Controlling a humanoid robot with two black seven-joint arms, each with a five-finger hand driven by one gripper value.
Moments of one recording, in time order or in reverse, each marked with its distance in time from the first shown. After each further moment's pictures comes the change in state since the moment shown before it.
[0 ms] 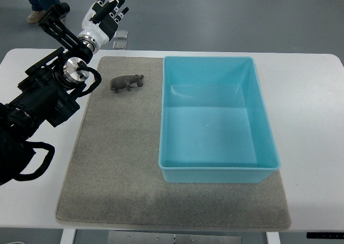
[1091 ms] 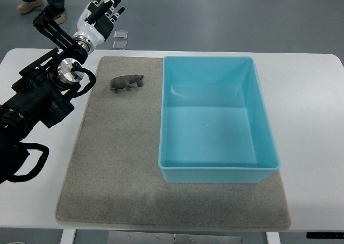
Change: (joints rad) left arm 0.019 0.033 0.008 -0.026 0.005 -0.013 -0.001; right arm 0.000 0.000 0.000 0.000 0.000 0.000 0.000
